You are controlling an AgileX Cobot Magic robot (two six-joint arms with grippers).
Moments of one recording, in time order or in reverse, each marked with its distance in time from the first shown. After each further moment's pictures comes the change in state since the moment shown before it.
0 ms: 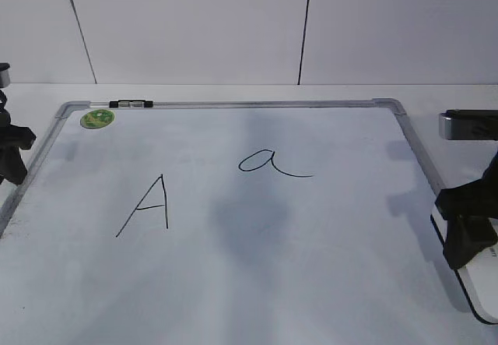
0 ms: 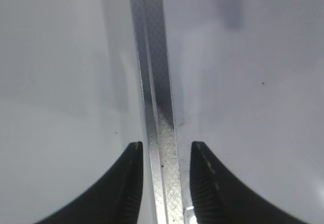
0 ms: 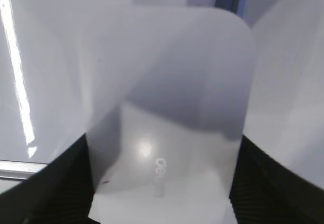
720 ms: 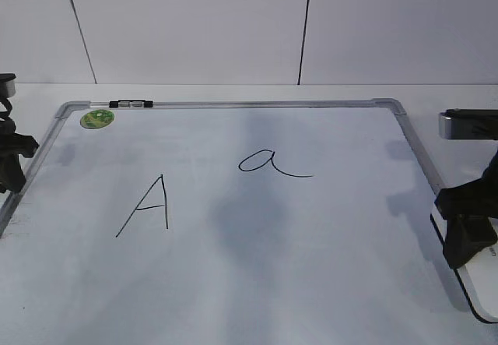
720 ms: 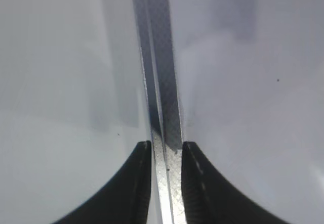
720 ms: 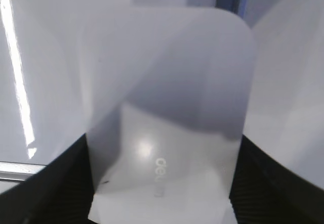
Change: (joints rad) left arm 0.002 0.040 -0.012 0.008 0.013 0.008; right arm 0.000 0.000 0.000 -0.002 -0.004 -0.002
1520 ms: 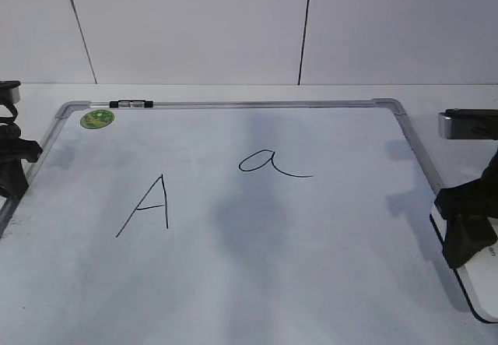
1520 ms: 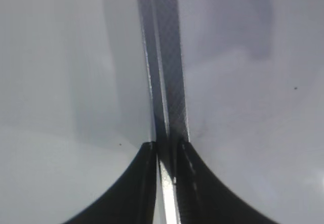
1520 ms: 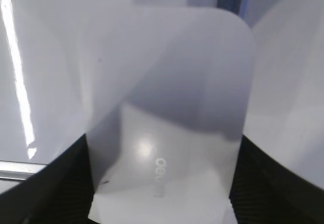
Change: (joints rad) left arm 0.001 0.045 -0.012 0.000 -0.009 0.001; right arm 0.000 0.000 0.000 0.000 0.000 0.000
